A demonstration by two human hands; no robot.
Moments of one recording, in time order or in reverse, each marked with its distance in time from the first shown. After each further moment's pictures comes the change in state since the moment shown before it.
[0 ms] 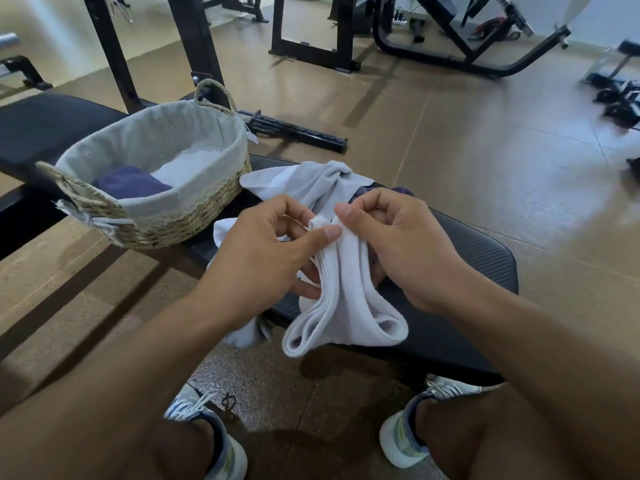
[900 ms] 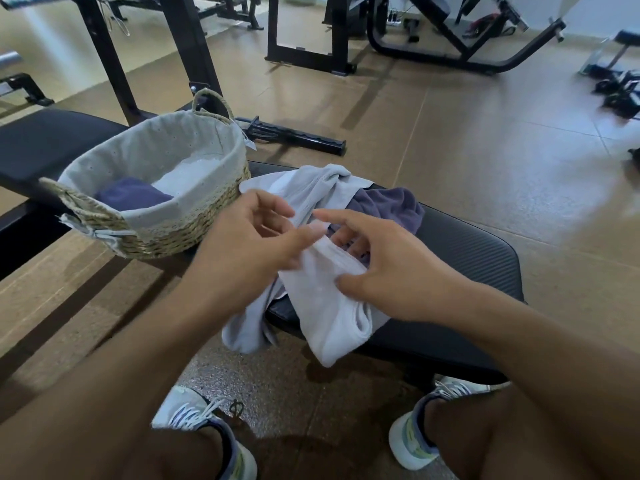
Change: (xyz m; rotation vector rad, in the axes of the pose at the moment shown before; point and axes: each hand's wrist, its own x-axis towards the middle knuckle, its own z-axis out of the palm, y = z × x) left_hand 0.004 -0.001 -0.017 0.141 0.093 0.015; right_hand -0.003 0.007 -0.004 -0.525 -0.281 -0.150
